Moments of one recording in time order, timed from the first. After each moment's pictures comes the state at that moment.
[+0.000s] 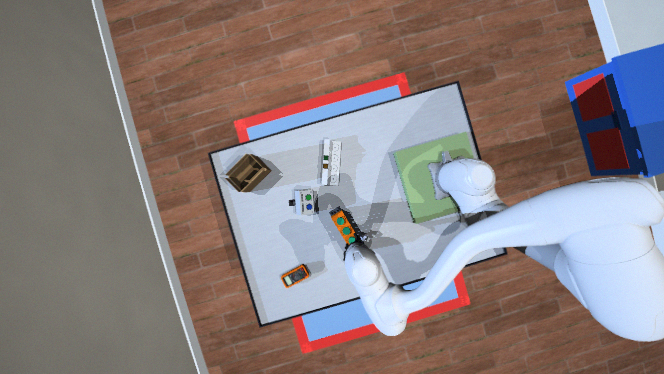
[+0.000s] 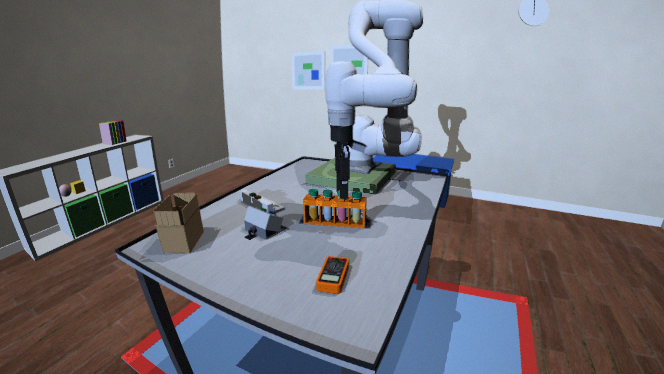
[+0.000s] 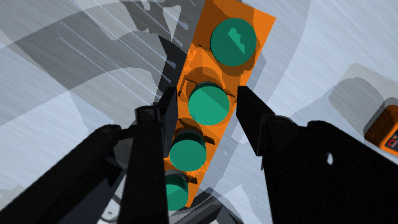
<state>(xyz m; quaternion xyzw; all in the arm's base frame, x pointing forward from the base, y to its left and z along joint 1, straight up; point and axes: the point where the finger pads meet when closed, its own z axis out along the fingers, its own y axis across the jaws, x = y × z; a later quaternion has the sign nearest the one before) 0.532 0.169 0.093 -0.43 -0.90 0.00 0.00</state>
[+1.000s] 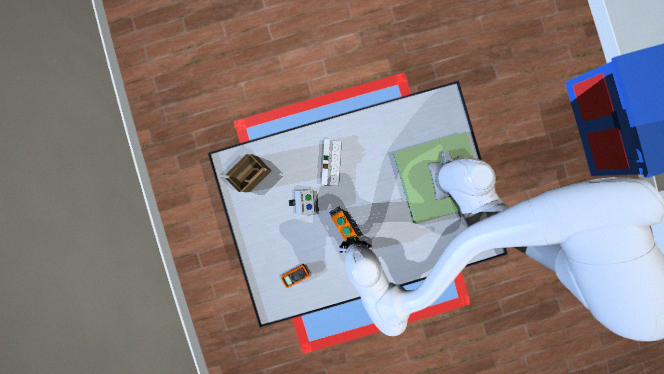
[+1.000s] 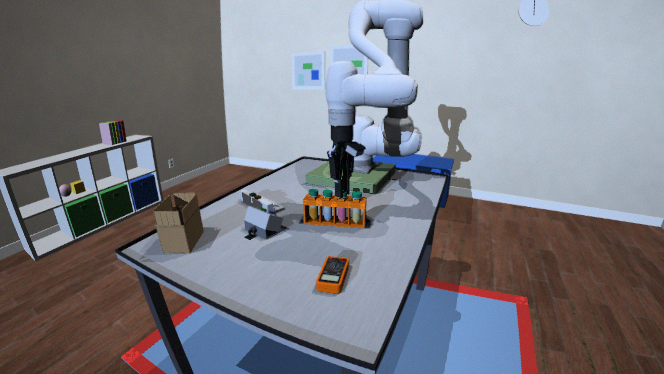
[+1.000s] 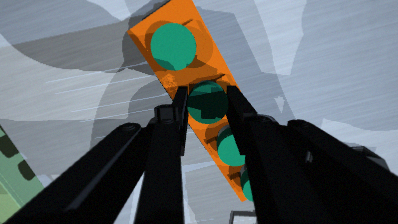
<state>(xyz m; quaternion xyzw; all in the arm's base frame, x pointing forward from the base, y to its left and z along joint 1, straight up) 0.532 0.169 0.094 -0.78 -0.63 0.00 0.00</state>
